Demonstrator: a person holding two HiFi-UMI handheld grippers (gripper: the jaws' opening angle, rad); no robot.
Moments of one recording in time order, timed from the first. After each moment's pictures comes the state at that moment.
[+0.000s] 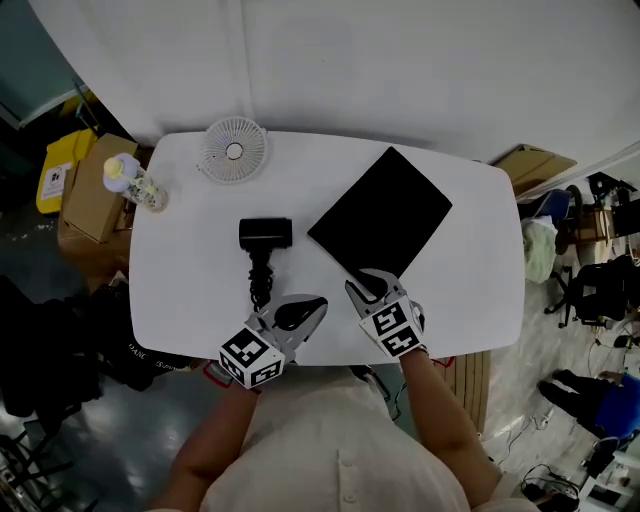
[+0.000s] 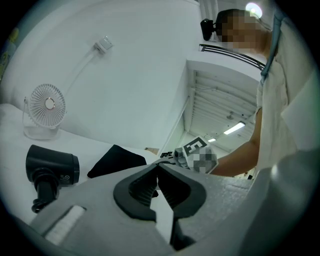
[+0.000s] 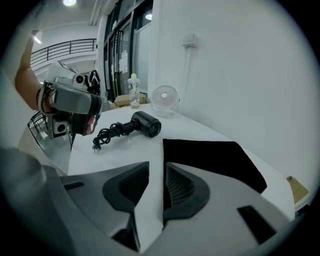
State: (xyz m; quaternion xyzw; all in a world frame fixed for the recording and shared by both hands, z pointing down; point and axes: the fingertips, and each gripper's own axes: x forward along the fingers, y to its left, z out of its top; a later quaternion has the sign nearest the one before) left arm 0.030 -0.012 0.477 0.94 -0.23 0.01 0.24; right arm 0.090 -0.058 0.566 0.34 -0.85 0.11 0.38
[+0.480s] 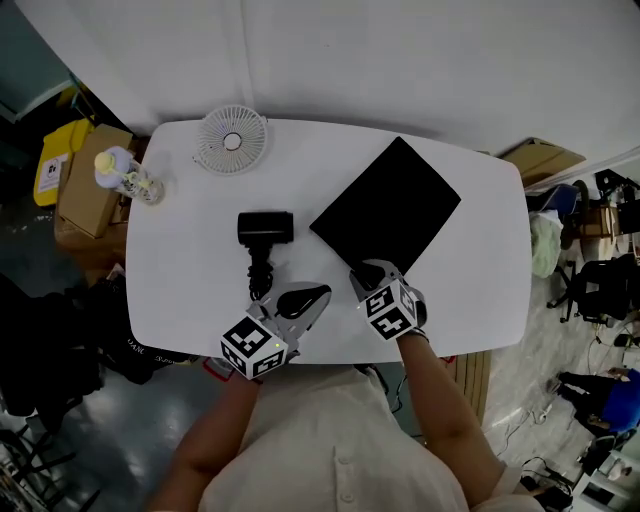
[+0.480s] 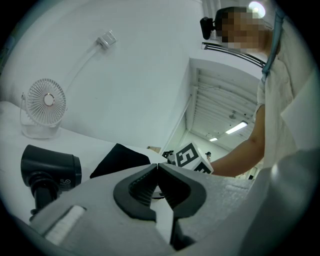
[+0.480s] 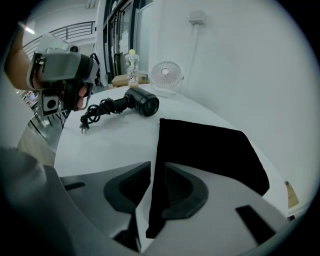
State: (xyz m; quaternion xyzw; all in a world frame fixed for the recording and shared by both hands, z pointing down) left arm 0.034 -0.037 0.489 0.94 -0.24 0.02 0.25; right arm 0.102 -0.076 0.618 0.32 -0.82 0.11 0.47
